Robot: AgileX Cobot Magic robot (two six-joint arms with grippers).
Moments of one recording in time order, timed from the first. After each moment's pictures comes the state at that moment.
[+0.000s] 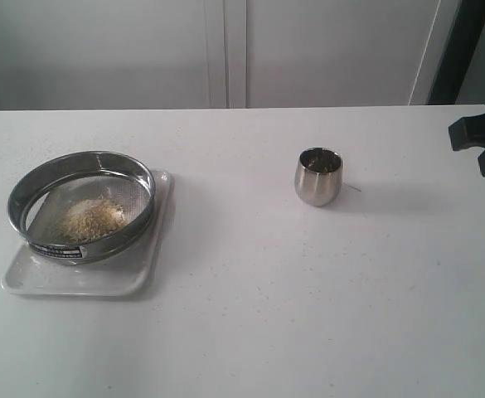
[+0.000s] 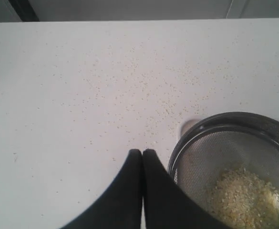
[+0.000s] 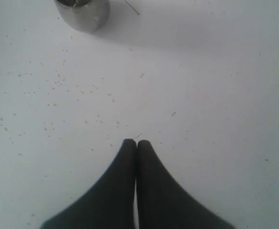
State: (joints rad) left arm 0.06 1.47 -1.23 -0.11 0.54 0.15; right arm 0.06 1.18 -1.03 0.12 0.90 -0.07
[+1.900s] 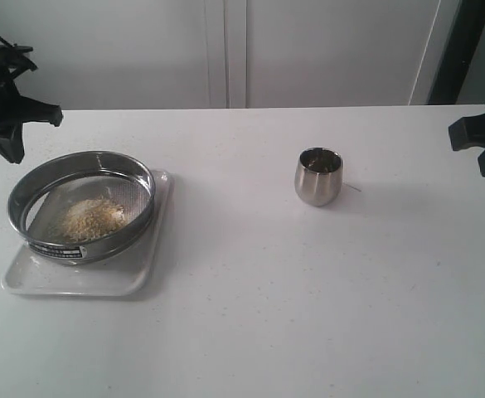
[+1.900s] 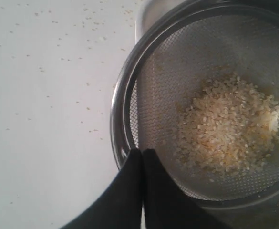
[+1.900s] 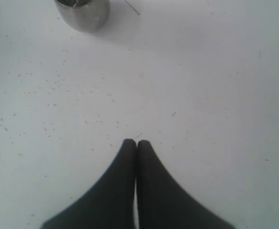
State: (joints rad) left arm -0.09 2.00 -1.81 0.02 1.24 -0.01; right arm 0.06 1.18 -1.03 0.13 0.90 -0.07
